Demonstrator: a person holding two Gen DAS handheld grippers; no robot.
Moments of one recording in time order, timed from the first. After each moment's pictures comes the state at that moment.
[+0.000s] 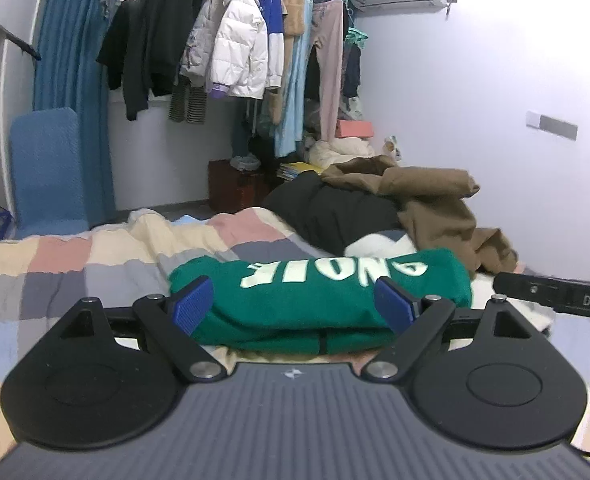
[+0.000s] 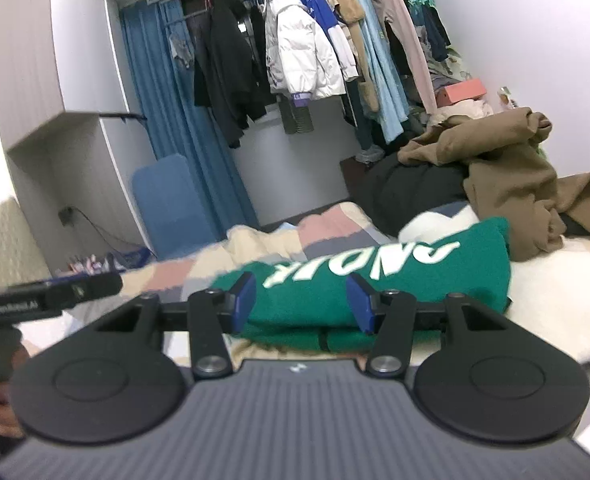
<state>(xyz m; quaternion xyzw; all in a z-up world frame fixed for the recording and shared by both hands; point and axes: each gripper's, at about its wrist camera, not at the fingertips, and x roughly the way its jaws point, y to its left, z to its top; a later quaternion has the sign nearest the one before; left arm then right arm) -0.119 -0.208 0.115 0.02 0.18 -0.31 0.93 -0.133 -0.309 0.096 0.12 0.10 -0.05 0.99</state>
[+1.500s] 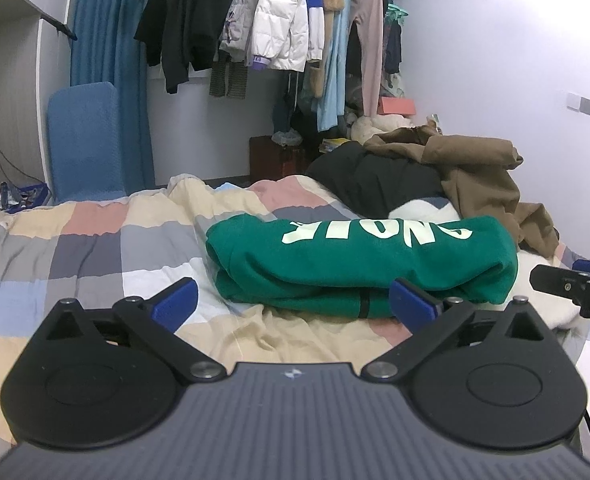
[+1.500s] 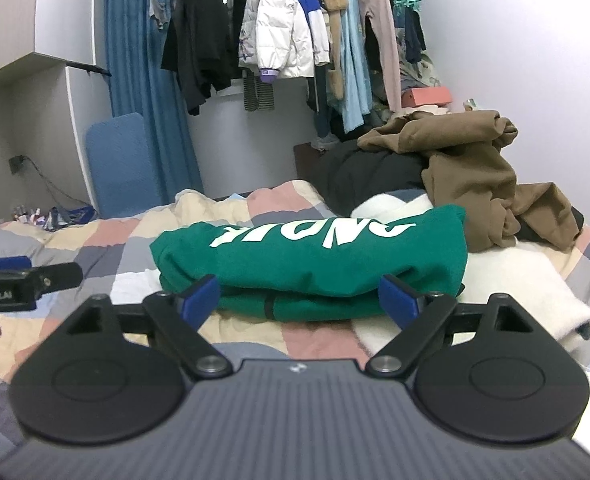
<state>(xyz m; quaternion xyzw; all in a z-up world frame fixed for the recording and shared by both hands) -0.120 -0.203 0.077 0.02 0.22 -0.25 0.94 -0.131 -0.286 0.065 0.05 0.13 -0.13 0.98</state>
